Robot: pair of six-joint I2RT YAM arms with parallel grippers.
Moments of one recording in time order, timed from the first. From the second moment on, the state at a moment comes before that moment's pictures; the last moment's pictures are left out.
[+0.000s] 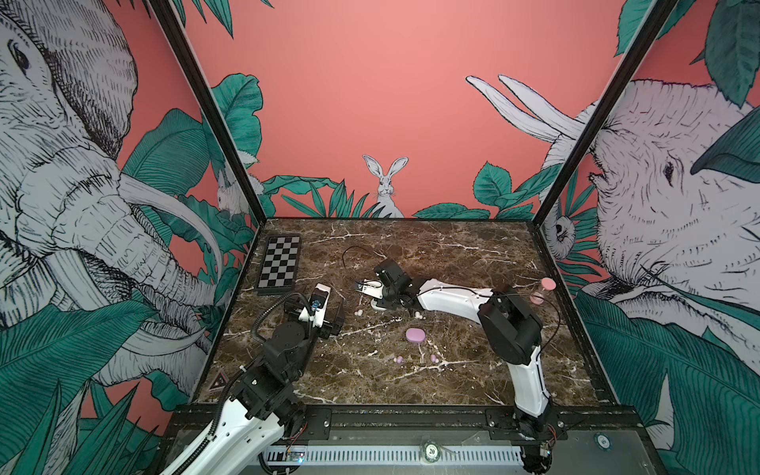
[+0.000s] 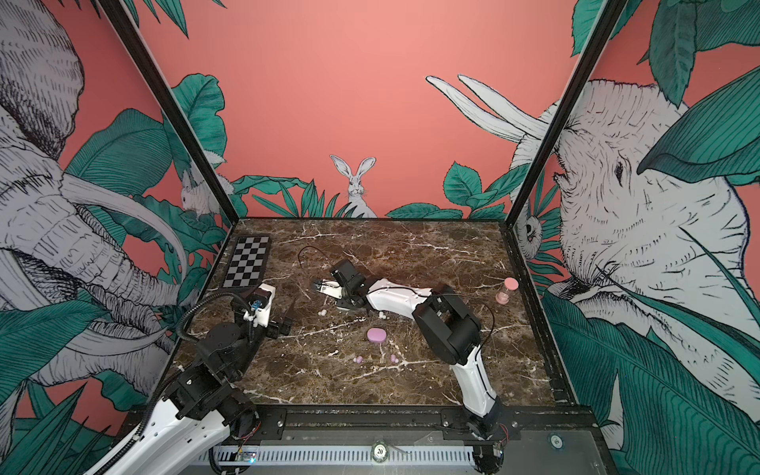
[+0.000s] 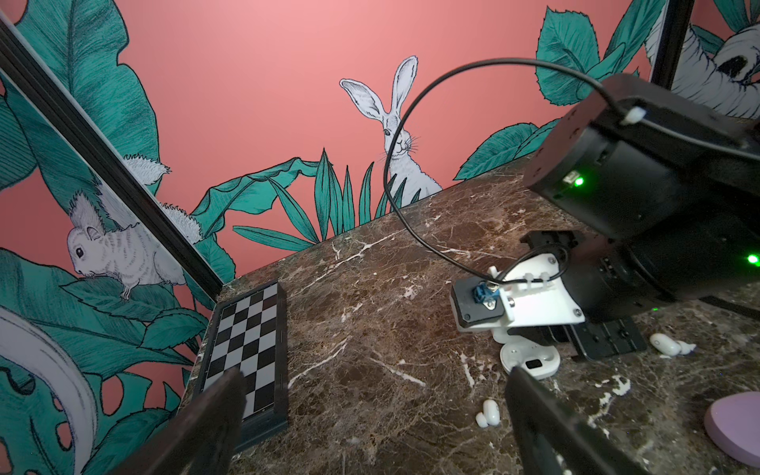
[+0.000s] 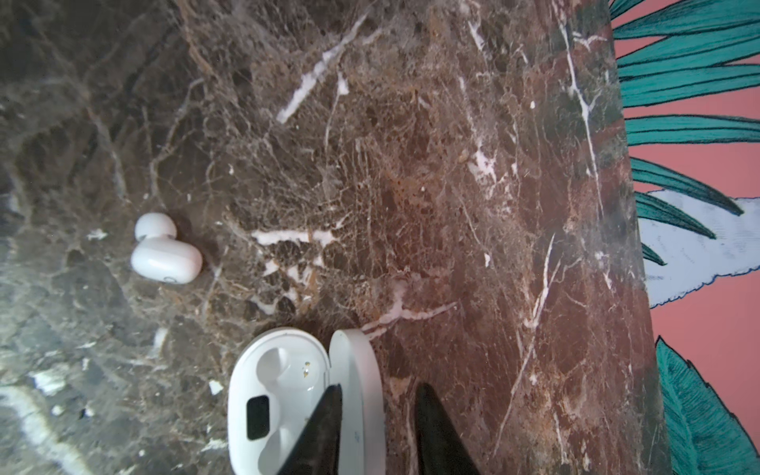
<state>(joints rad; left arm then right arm) -0.69 0.40 0.44 -0.18 -0.45 0.23 0.87 2.06 1.47 -0.25 0.11 -0.67</state>
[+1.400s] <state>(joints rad) -0.68 0.78 0.82 -0.74 -0.29 -0.05 0.87 1.07 0.95 -0.42 0.20 0.41</state>
